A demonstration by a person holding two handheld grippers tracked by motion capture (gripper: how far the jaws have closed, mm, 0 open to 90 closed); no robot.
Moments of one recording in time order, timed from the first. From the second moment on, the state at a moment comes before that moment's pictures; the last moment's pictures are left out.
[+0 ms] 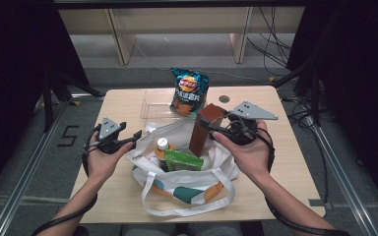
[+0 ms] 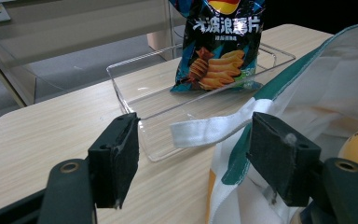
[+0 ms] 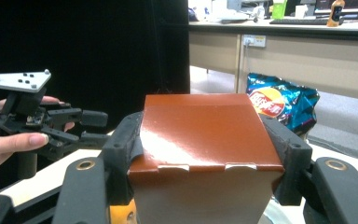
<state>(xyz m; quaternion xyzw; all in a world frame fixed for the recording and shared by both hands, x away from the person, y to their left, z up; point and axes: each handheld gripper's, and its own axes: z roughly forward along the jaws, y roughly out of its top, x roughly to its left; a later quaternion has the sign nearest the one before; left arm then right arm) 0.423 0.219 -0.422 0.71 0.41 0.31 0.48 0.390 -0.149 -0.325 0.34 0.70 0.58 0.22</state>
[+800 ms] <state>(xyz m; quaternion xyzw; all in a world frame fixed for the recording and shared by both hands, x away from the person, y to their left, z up) 0.423 0.219 -0.422 0.71 0.41 0.31 0.48 0.394 -0.149 -0.310 0.34 0.68 0.60 0.23</state>
